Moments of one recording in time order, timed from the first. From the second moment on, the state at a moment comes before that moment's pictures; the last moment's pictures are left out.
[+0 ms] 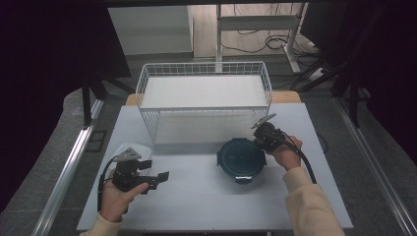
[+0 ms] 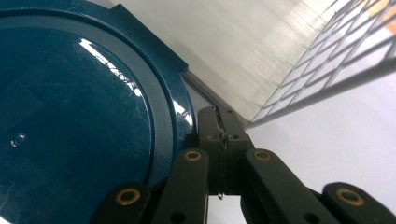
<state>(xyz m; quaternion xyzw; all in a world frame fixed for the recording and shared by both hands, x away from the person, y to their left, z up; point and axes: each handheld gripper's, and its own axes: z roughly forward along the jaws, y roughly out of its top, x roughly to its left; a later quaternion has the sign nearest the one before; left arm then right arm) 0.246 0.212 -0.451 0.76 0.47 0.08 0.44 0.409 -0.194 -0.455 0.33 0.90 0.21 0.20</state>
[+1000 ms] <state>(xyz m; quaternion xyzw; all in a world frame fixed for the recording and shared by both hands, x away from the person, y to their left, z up) 0.247 0.215 -0.451 0.76 0.48 0.09 0.43 0.389 -0.170 -0.459 0.27 0.91 0.23 0.19</state>
